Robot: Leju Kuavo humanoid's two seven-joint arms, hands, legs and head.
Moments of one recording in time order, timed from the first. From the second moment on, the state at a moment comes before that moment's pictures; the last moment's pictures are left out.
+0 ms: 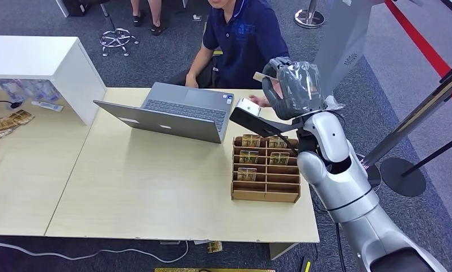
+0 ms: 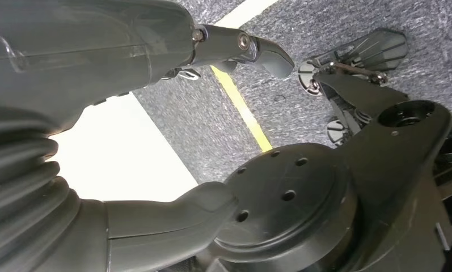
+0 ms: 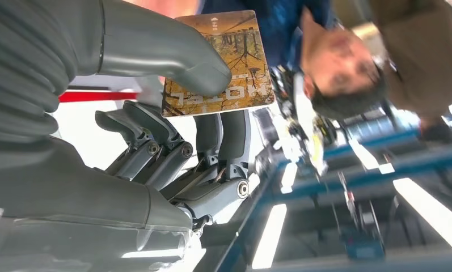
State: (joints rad) left arm -0.14 0.27 -1.01 -0.28 1.06 -0.26 0.29; right arm -0.72 -0.14 0.60 -1.20 1.12 -0.19 0.08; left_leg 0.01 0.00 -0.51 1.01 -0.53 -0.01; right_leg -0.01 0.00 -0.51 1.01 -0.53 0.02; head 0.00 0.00
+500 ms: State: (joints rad) left arm -0.14 0.28 -1.04 -0.29 1.10 -0.26 0.29; right arm -0.81 -0.04 0.69 -0.80 1.20 -0.15 0.13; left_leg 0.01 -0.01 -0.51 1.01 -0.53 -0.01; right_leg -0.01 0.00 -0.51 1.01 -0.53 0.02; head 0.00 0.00
